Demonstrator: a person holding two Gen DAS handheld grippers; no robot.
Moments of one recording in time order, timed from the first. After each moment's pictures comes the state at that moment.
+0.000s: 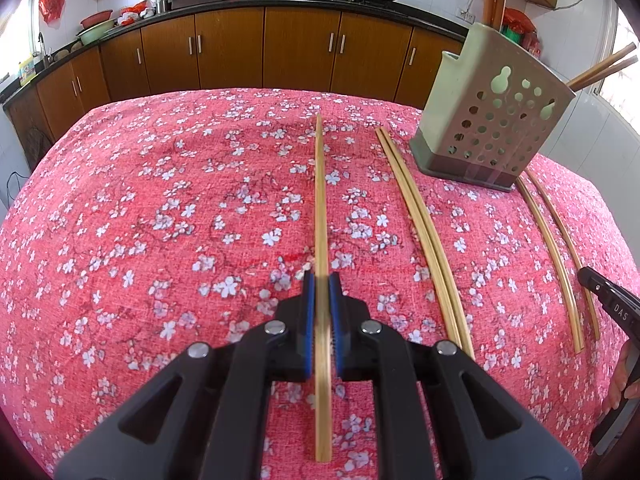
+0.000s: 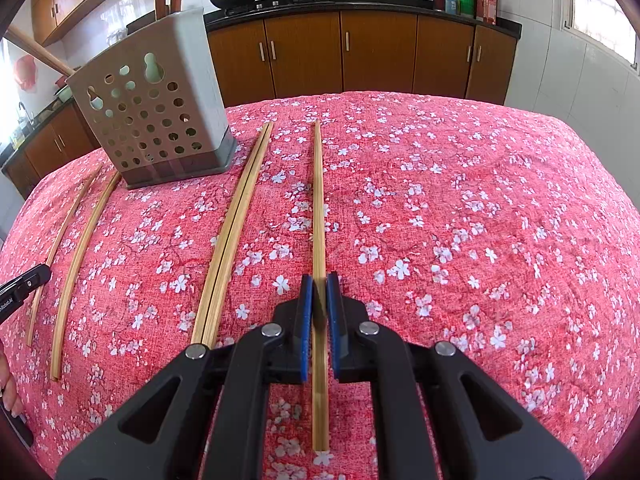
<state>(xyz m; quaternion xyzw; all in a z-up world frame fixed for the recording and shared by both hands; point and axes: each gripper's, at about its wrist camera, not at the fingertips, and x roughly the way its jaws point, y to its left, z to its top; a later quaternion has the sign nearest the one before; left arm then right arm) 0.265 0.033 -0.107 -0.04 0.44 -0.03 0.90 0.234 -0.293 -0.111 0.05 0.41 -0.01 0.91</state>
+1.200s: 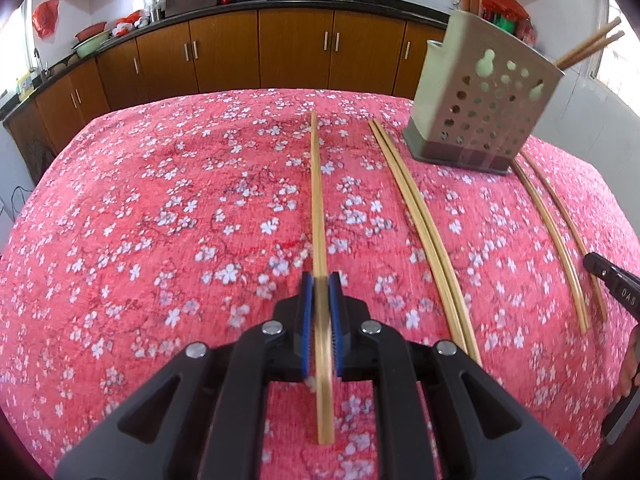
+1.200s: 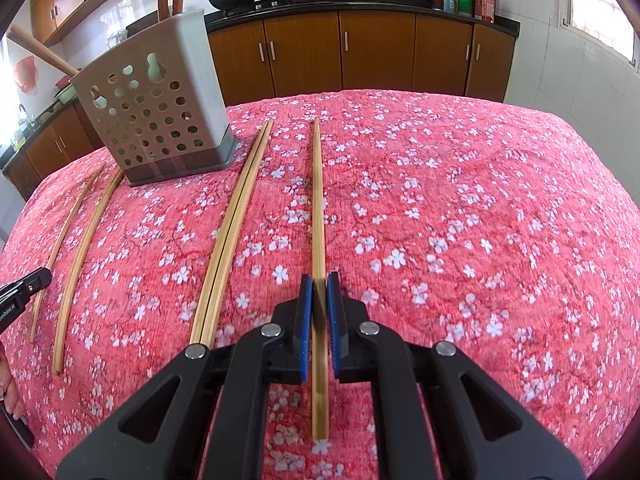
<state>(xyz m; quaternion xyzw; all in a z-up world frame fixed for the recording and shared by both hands) 0.253 0.025 -0.106 -0.01 0.44 -0.03 0.90 0.224 -0.296 -0.110 0.06 0.41 0.00 0.91</state>
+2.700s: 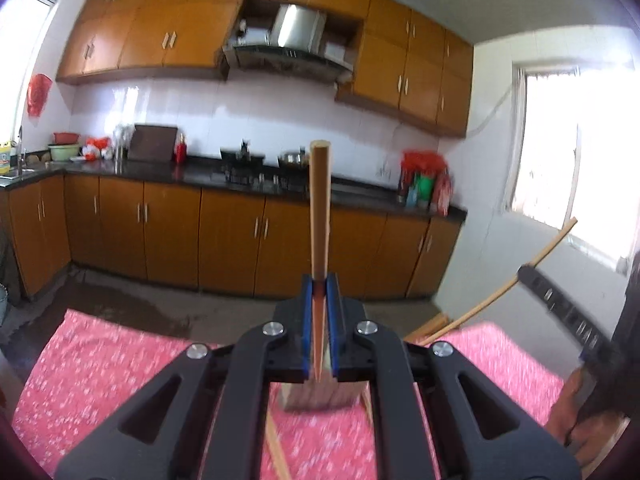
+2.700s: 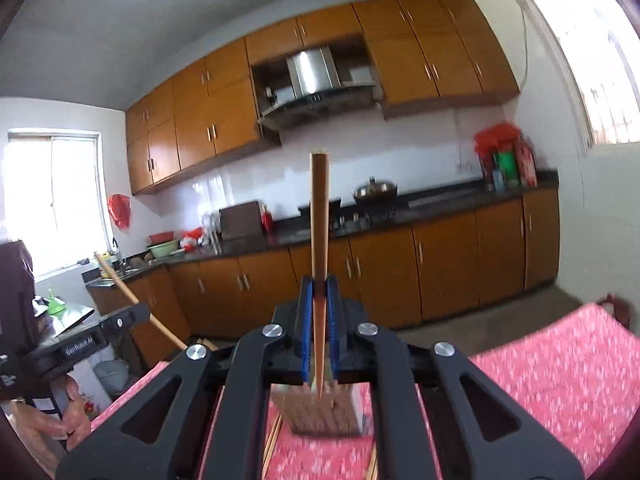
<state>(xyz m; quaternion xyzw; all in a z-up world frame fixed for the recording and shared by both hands) 0.225 -0.016 0.169 -0.08 0.13 -0.13 0.98 0.183 -0.275 0.142 0.11 0.04 0.10 0.99</state>
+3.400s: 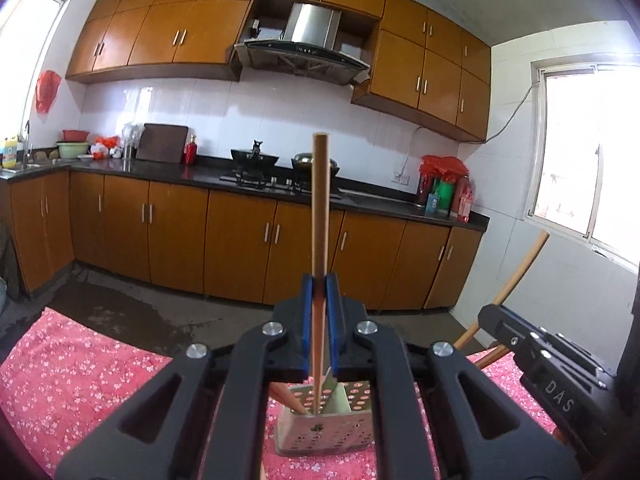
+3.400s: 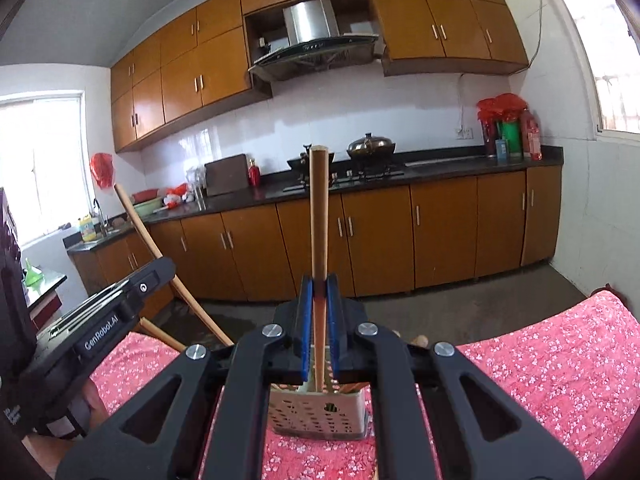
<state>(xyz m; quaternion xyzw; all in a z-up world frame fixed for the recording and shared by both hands) 0.315 -0.045 0.112 -0.08 0.13 -0.11 0.98 0.255 -0.242 0.095 0.09 0.14 0.10 0.98</state>
